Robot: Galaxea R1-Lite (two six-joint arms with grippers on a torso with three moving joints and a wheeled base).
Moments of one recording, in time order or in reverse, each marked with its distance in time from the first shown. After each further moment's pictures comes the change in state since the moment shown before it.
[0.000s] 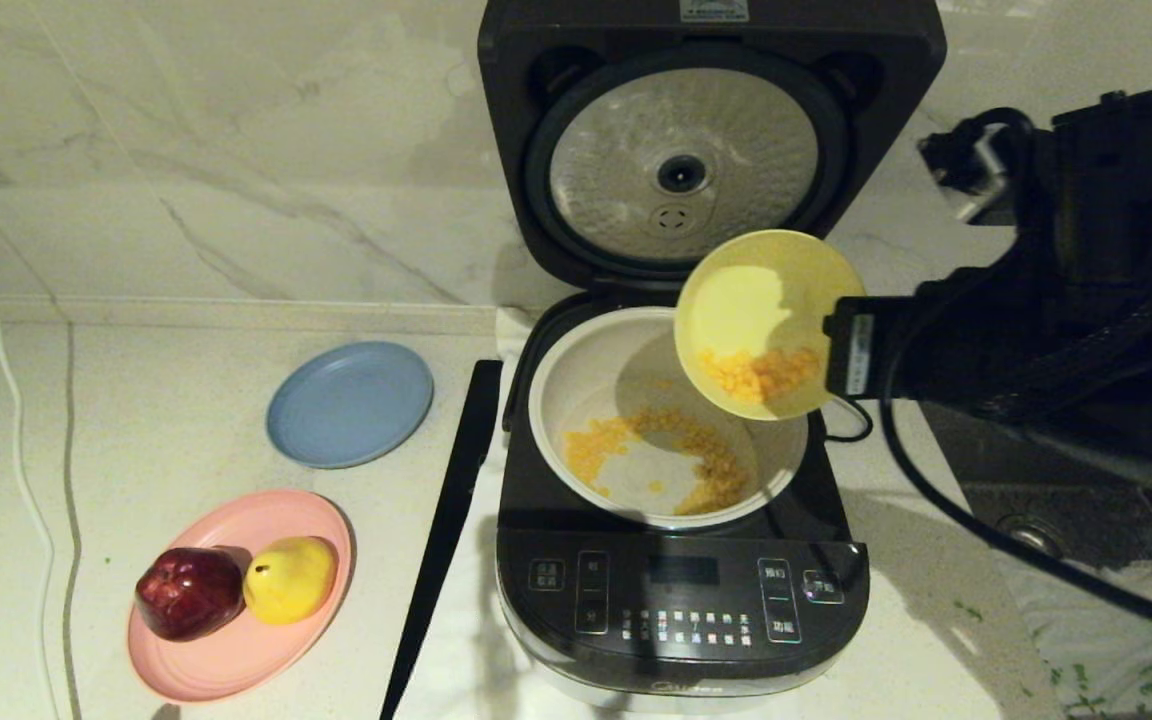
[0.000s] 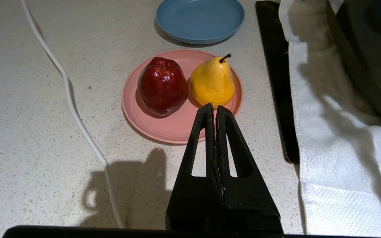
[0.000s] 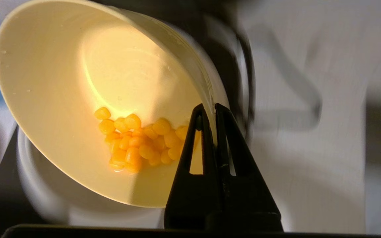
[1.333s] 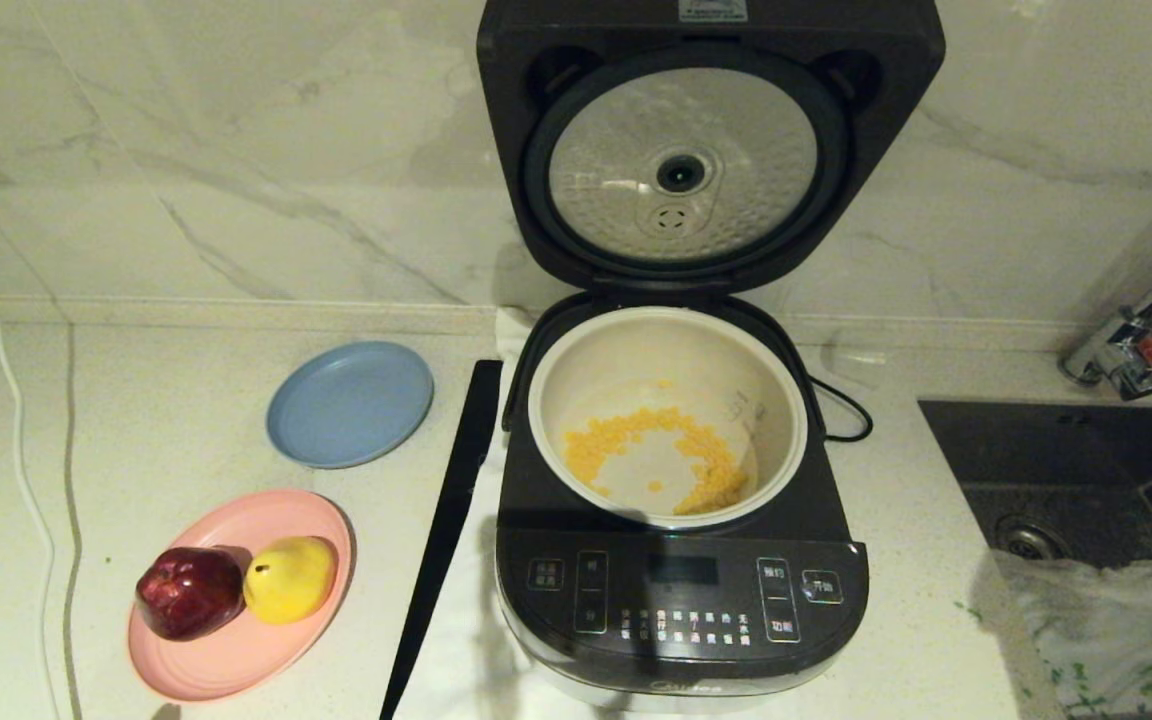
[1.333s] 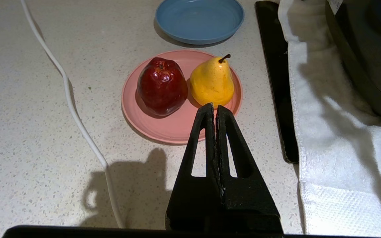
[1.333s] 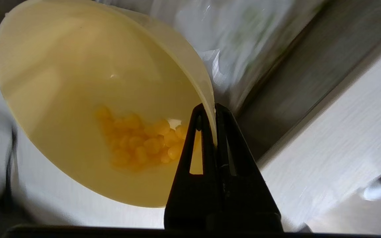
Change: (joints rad) left arm 0.000 0.000 0.000 0.000 0.000 -0.001; right arm -1.621 0.189 0.228 0.284 0.916 0.131
